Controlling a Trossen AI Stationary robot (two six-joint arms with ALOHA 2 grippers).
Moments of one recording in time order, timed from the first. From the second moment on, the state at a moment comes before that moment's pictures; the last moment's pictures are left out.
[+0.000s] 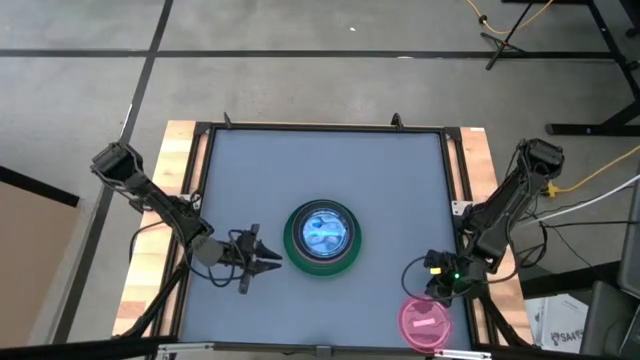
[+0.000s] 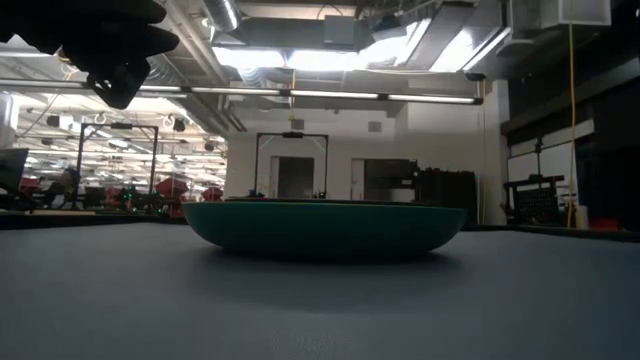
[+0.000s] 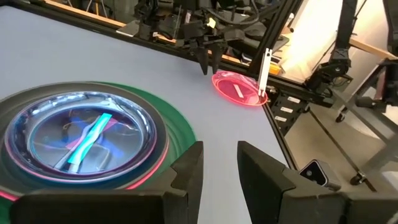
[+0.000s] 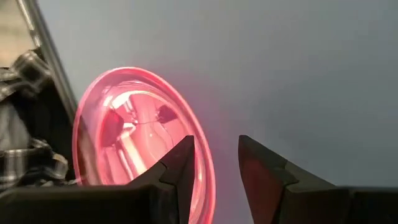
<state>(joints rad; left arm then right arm) -0.67 1.29 0.40 0.64 -0.60 -0.49 1.07 1.11 0.39 -0.27 0.17 1.59</state>
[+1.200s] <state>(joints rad) -0.67 1.29 0.40 0.64 -0.62 -0.49 1.07 1.20 0.39 -0.23 0.15 1.58</state>
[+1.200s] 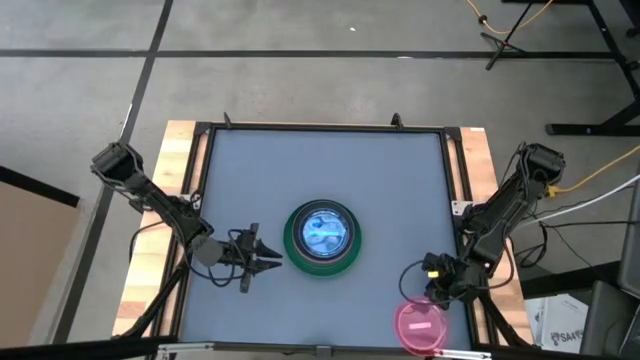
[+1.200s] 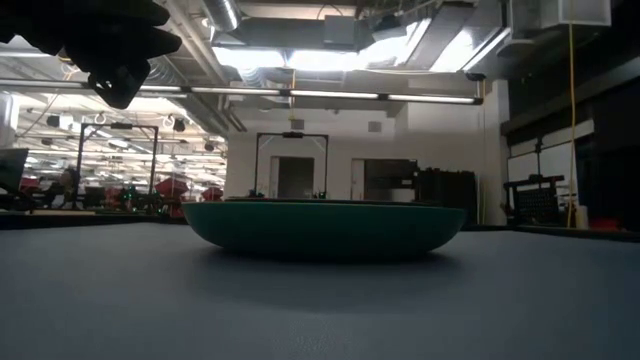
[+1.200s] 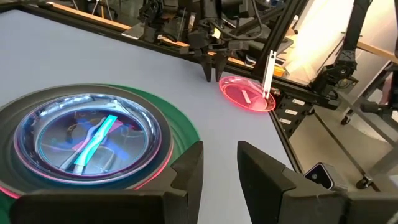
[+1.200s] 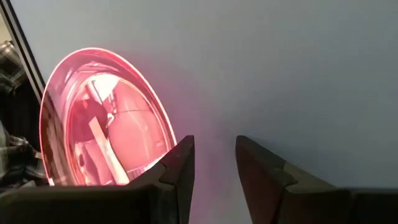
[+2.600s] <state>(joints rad) -0.67 1.29 0.40 0.64 -0.62 -0.49 1.07 1.34 0.39 -0.03 0.17 1.53</state>
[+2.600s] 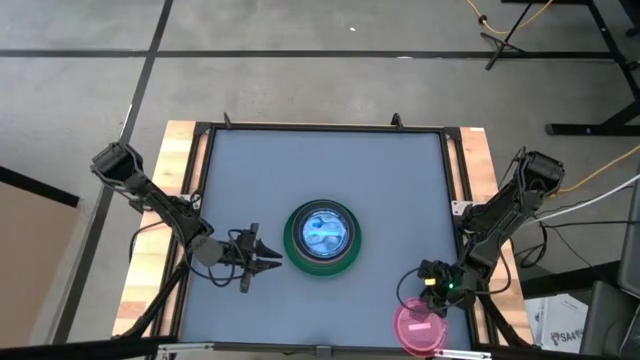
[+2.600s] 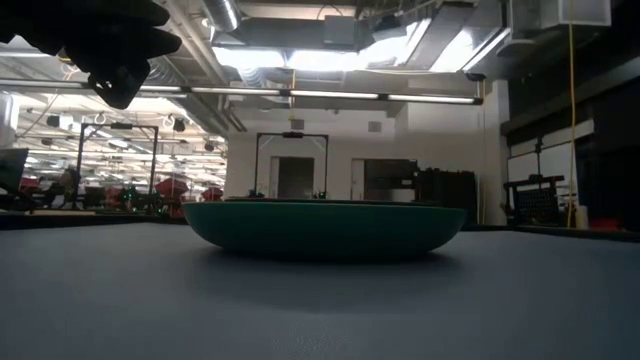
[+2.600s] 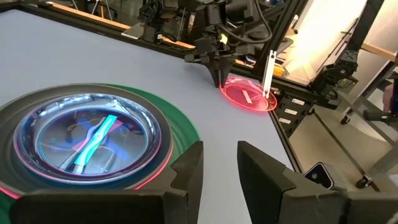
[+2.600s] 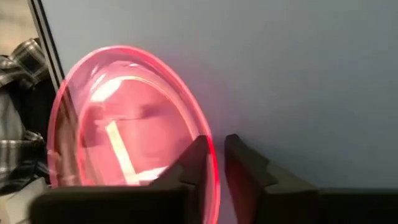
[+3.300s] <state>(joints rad) -0.65 1.29 0.40 0.64 -0.54 -0.50 1.07 1.35 0.47 0.00 0.28 1.40</state>
